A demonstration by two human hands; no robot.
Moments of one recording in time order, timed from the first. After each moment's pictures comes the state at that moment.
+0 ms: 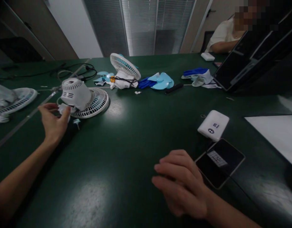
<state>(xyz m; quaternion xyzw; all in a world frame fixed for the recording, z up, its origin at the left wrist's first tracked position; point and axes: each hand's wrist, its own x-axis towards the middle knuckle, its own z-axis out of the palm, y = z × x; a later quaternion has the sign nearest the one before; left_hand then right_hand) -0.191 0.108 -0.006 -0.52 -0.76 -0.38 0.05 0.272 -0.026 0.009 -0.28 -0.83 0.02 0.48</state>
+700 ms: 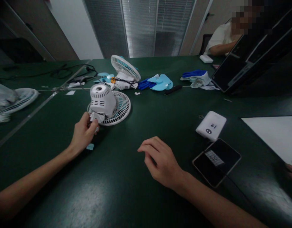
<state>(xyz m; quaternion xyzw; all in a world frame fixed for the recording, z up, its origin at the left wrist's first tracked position) -0.093 0.075 -0.011 -0.63 -0.64 -0.39 -0.19 0.234 0.010 -0.019 -0.33 -0.85 0.20 0.36</state>
